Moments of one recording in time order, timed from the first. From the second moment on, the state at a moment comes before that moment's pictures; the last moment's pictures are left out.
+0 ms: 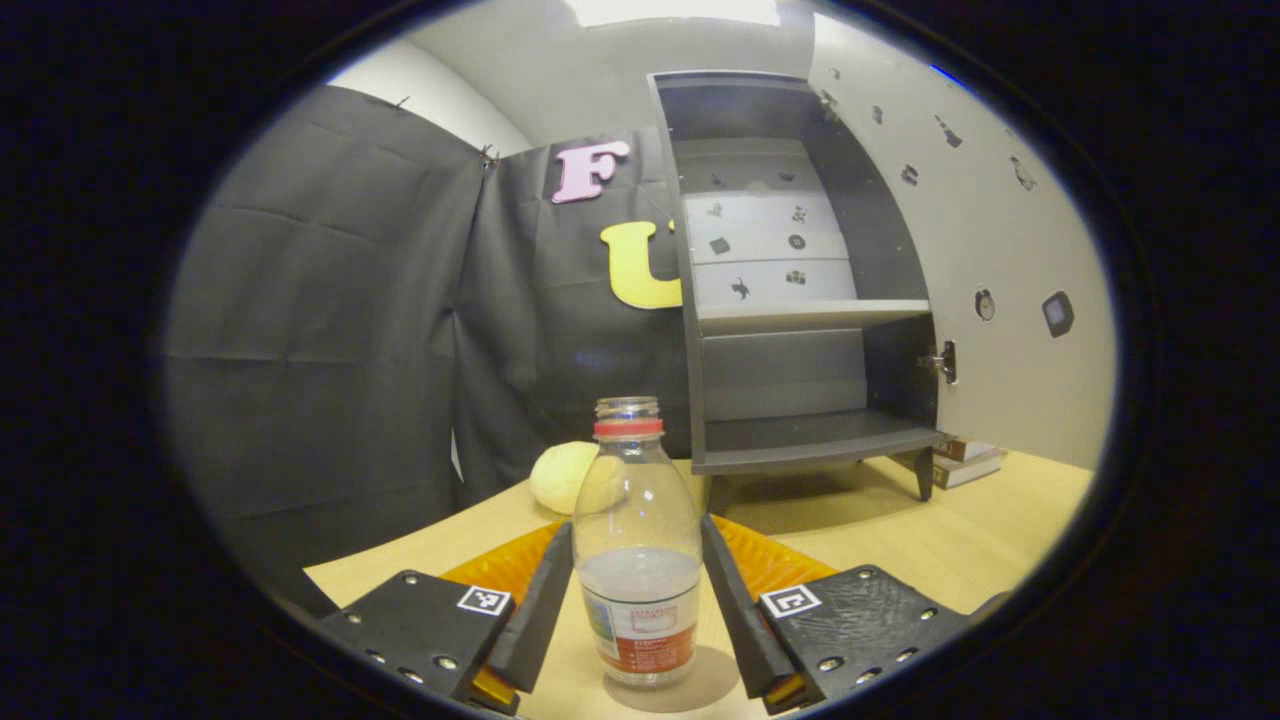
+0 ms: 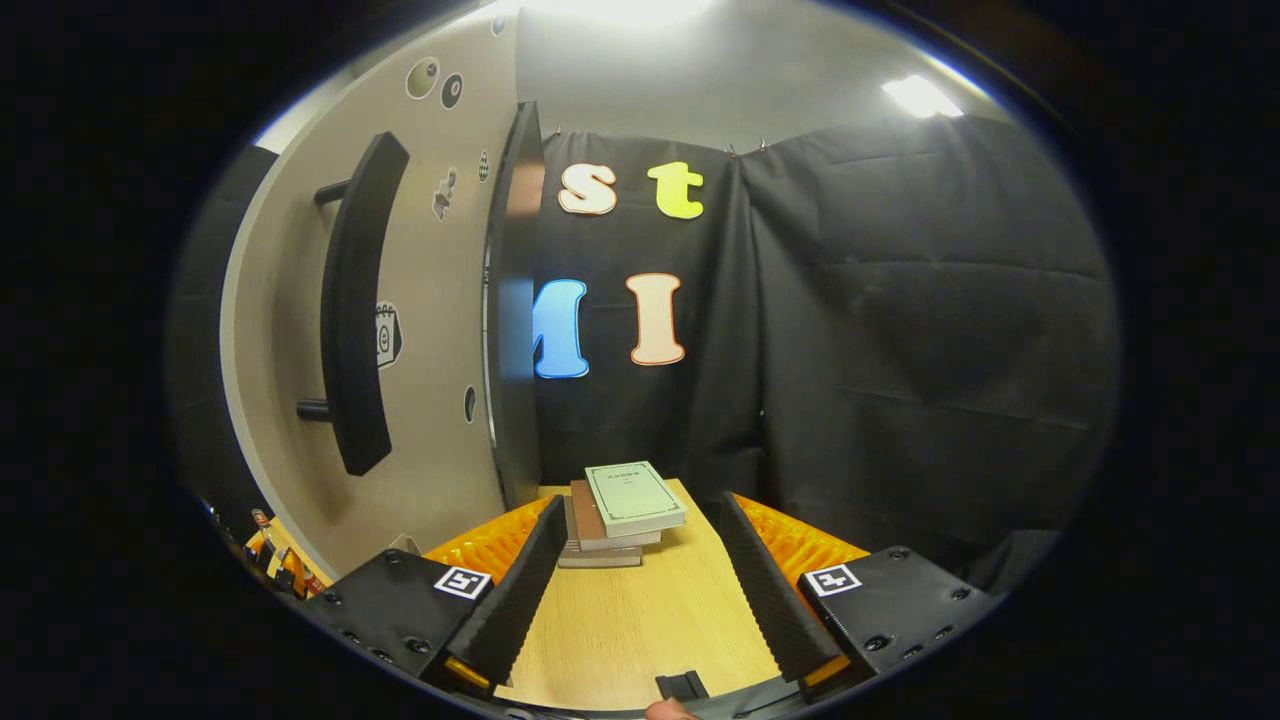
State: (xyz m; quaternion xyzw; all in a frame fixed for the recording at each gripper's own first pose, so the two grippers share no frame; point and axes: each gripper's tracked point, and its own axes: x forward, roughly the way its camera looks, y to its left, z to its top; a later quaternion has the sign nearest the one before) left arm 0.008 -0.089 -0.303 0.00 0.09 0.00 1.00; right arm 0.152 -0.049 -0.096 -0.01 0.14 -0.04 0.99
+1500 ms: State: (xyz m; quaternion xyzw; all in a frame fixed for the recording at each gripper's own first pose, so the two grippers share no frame) left arm 0.004 -0.065 -0.098 -0.02 0.08 0.03 1.00; right arm 0.155 -0.042 -0.047 0.07 0.10 0.01 0.99
